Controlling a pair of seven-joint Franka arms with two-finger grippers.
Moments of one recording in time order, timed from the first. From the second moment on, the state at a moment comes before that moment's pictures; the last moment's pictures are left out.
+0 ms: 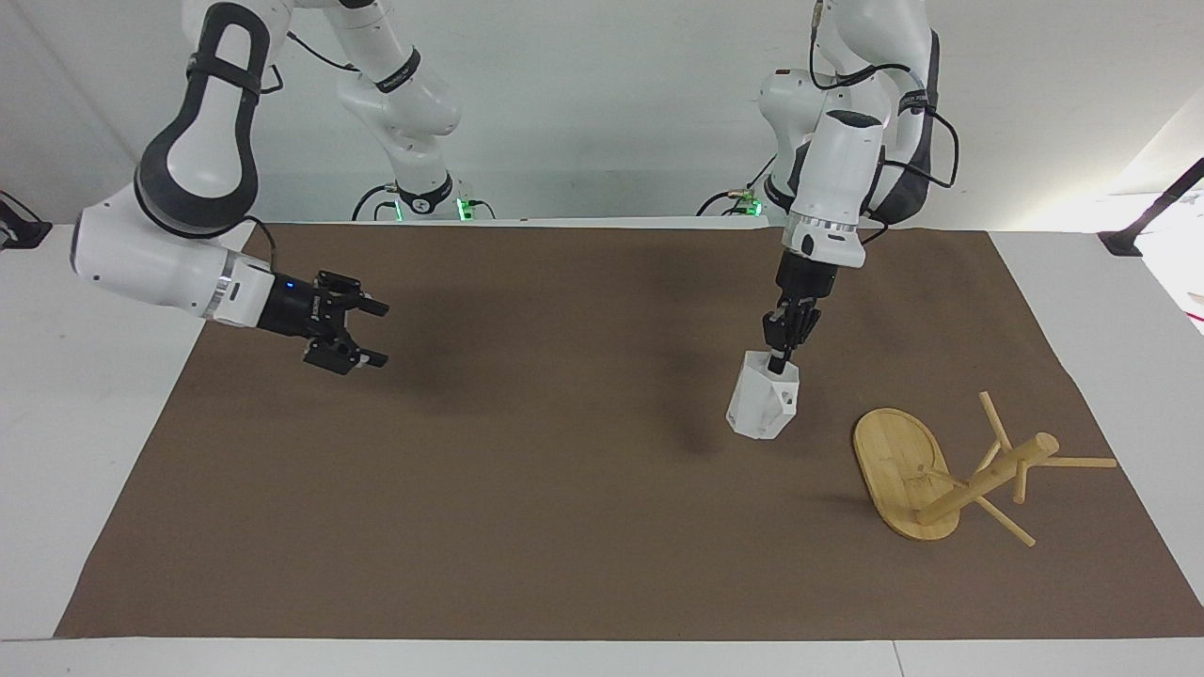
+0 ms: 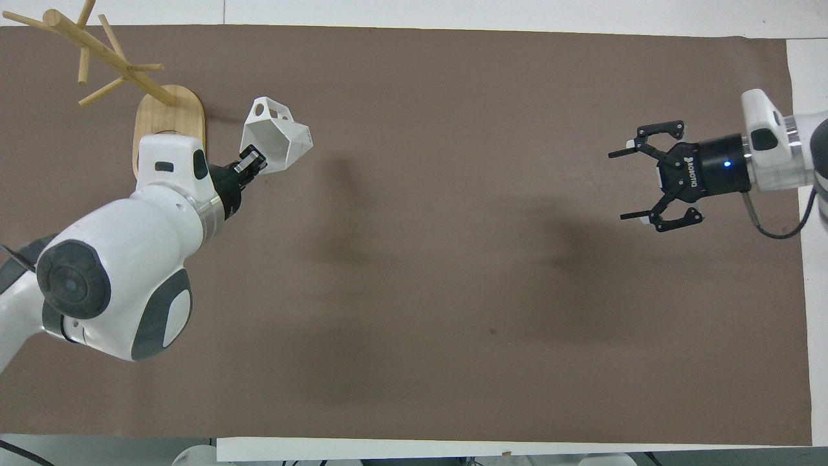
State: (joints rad) left arm -0.48 -0.14 0.07 -2.48 0.06 3.06 -1.08; right arm -0.42 0.17 0.20 -1.77 0.62 1.59 -2.05
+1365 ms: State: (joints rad) left arm -0.22 0.12 0.07 -2.37 0.06 3.34 -1.02; right arm -0.33 0.02 0.22 -1.49 -0.02 1.31 -0.43
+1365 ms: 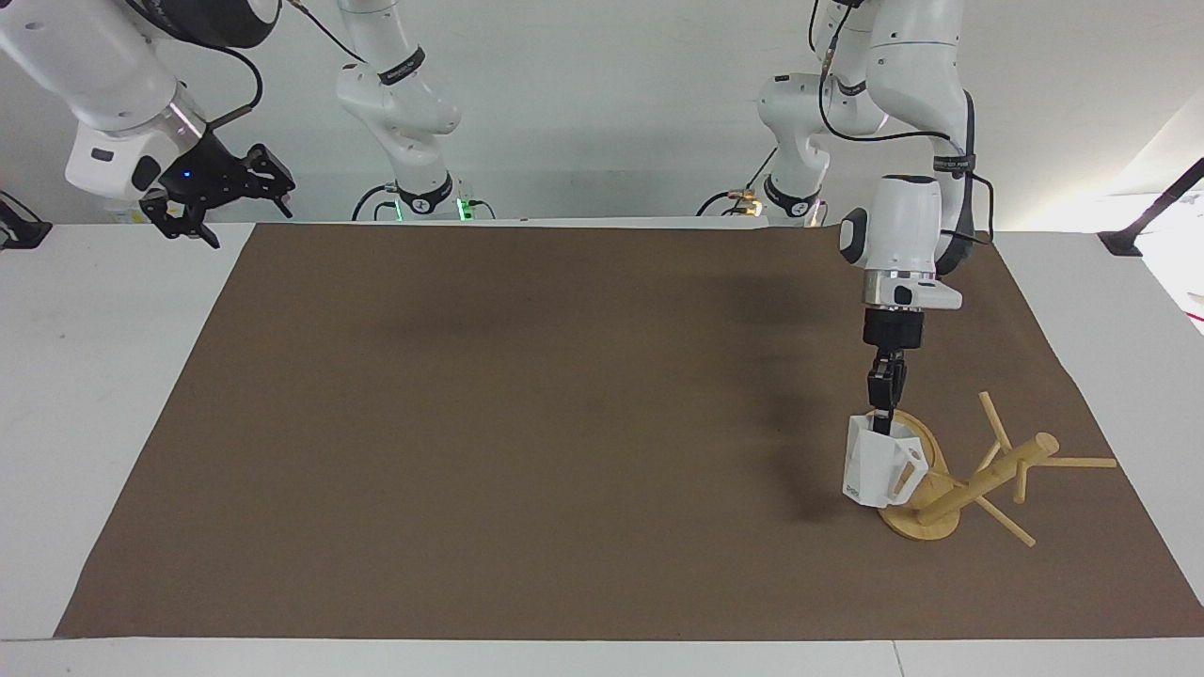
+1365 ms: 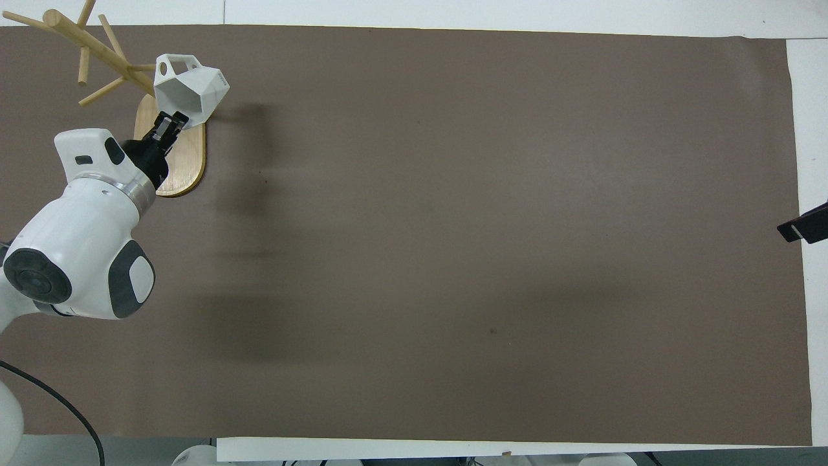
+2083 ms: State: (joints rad) left arm -0.18 0.13 0.07 -2.22 0.06 3.03 -1.02; right arm 0.04 -0.01 -0.17 -1.49 -0.02 1.28 -0.18
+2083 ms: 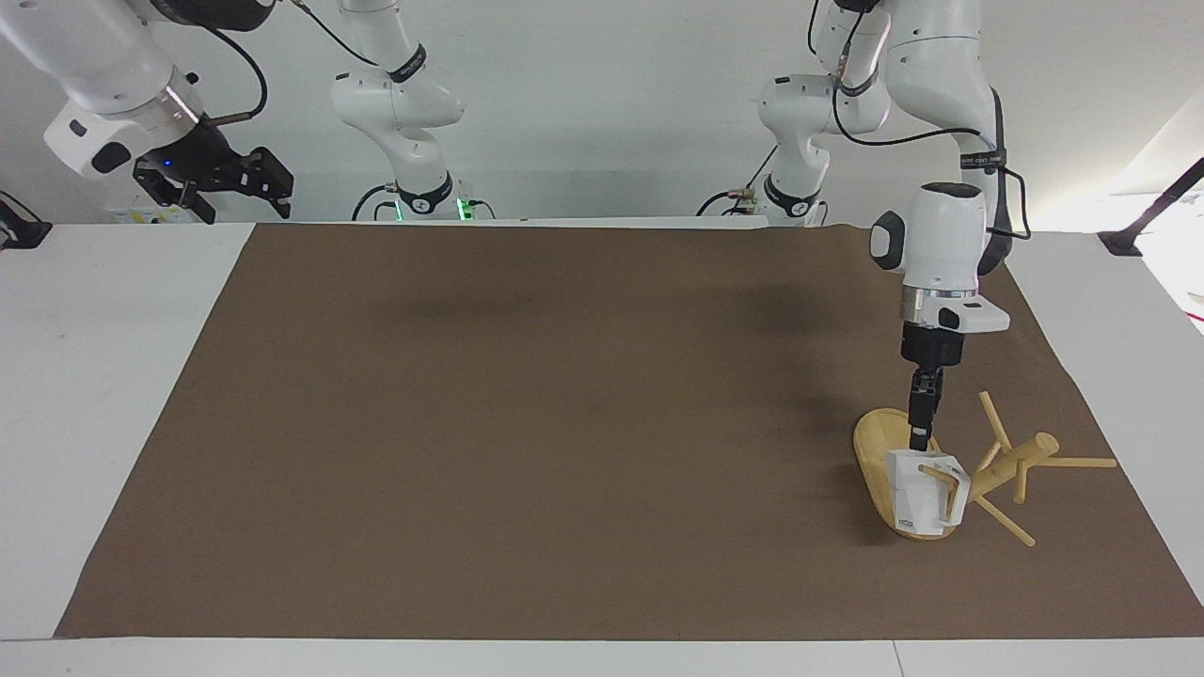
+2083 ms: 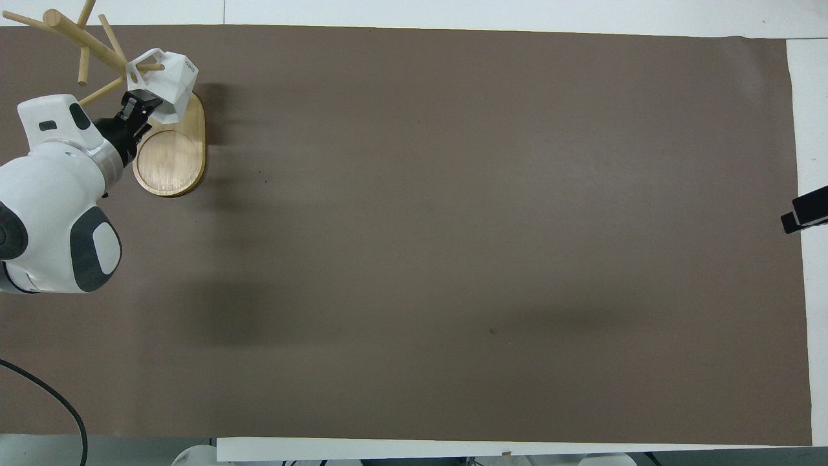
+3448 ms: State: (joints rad) left arm -0.15 -0.04 0.07 -1.62 0.02 1.57 -0.14; right arm 0.05 -0.02 -0.22 -1.53 -0.02 1.28 -0.06
